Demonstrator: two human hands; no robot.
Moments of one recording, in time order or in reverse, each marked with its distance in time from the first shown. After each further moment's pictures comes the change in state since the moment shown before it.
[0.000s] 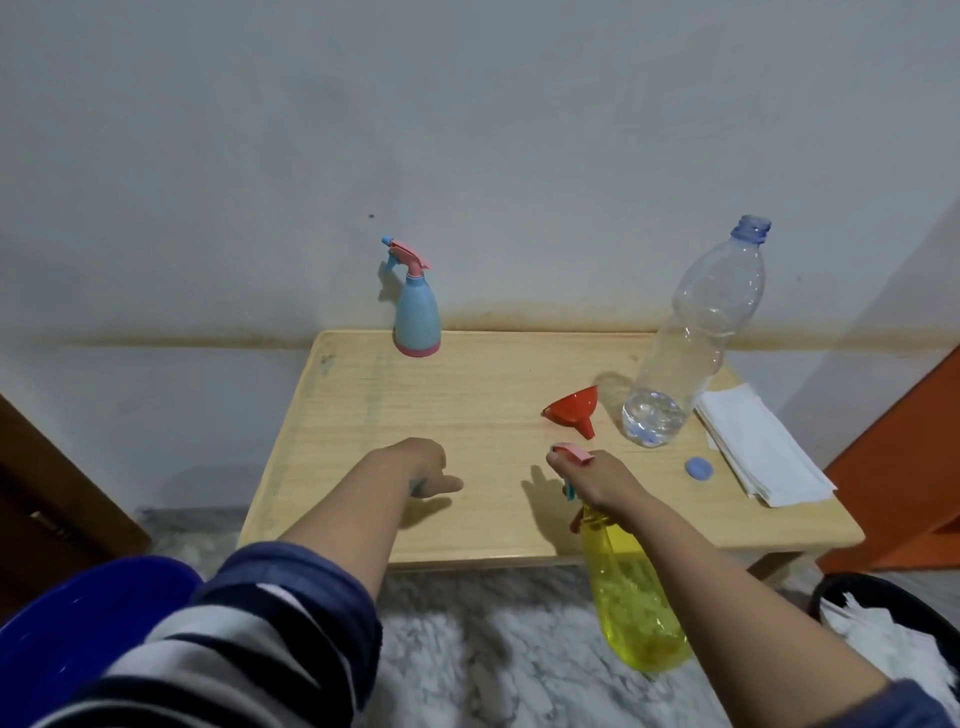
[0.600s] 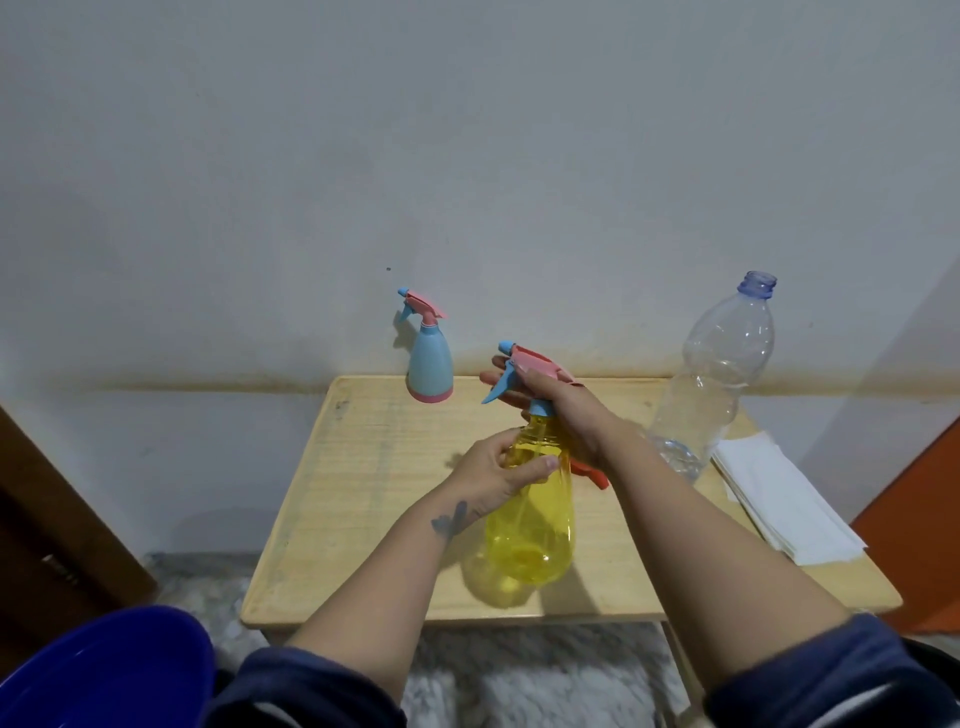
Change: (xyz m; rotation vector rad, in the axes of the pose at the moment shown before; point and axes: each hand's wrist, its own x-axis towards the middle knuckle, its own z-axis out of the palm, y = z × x) left_hand -0.008 0.049 -0.010 -1.094 0.165 0.510; right_hand 0.030 -0.109 -0.037 0.719 -0.264 -0.353
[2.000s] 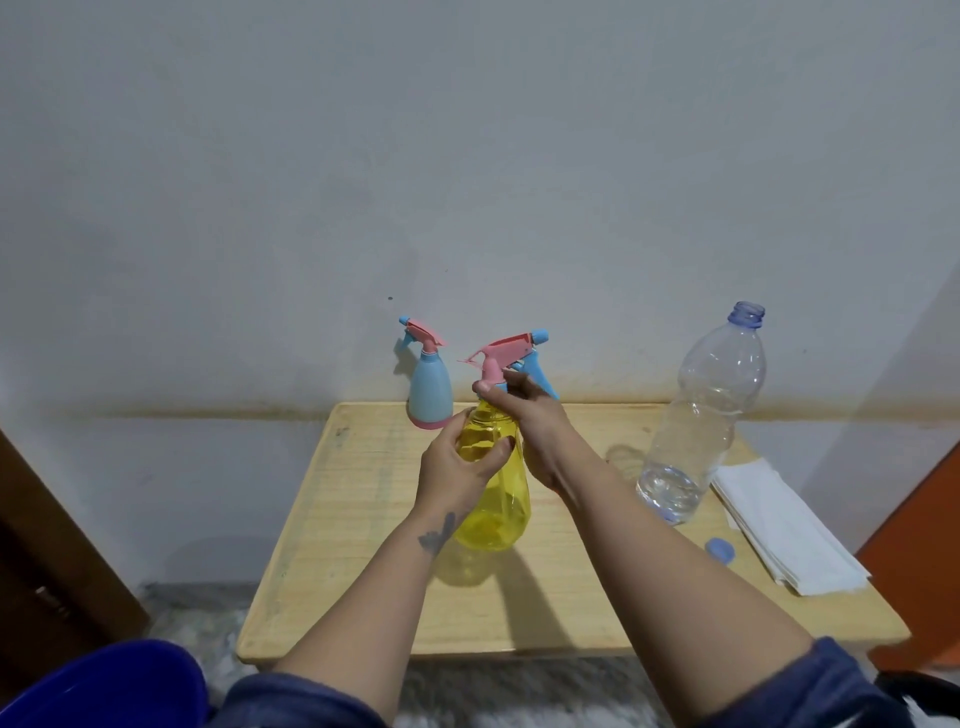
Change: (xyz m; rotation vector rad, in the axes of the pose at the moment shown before) left_hand 0.005 0.009 -0.019 0.008 0.509 0.212; right_hand 0.015 -0.009 0.036 0.188 0.232 -0.094
